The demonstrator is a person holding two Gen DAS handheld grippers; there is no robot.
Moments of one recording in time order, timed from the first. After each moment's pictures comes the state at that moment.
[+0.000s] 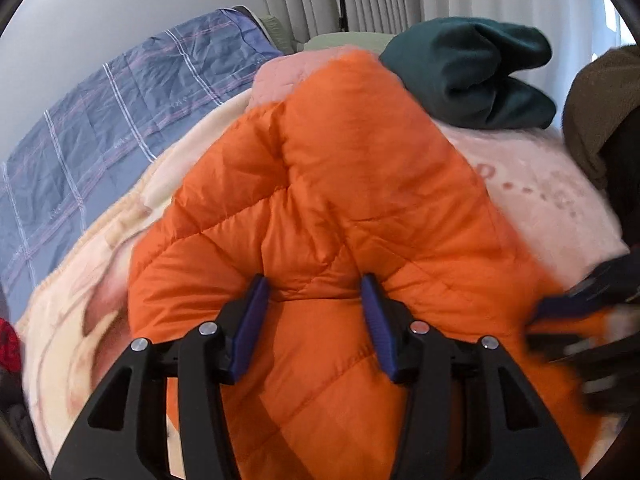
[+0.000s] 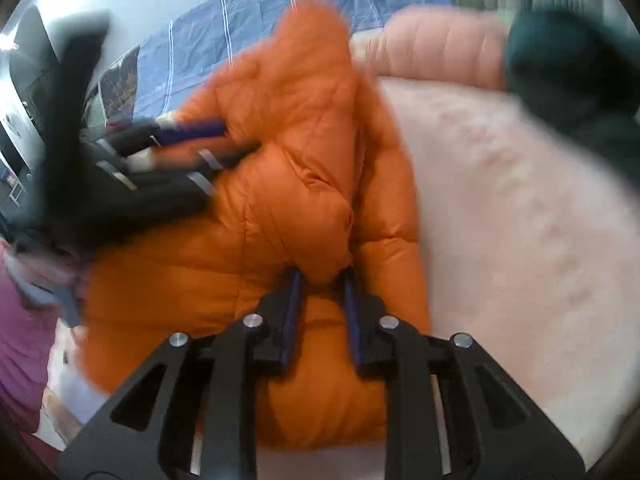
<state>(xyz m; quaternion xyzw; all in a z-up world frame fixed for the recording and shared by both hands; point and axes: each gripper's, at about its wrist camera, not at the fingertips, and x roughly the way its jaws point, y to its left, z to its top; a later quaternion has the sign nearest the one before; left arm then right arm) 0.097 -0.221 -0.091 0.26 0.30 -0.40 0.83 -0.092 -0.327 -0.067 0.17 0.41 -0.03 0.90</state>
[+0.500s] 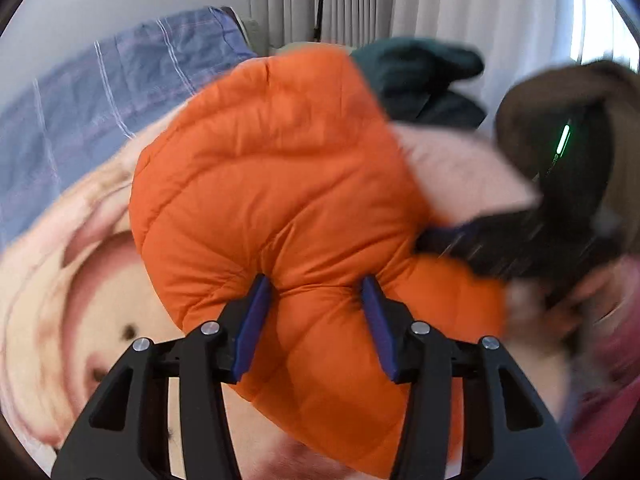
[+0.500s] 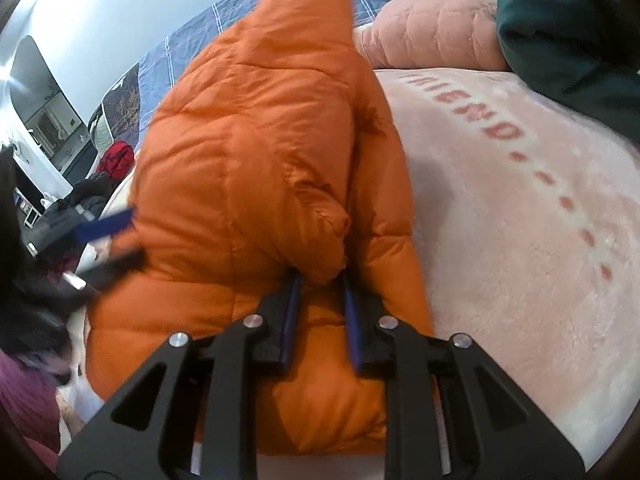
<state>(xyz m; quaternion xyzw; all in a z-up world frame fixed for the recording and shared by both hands) 0.038 -0.141 -0.101 0.21 0.32 -0.45 0.81 -0.096 -0.327 -0.068 0.19 0.41 -0.03 0.89</state>
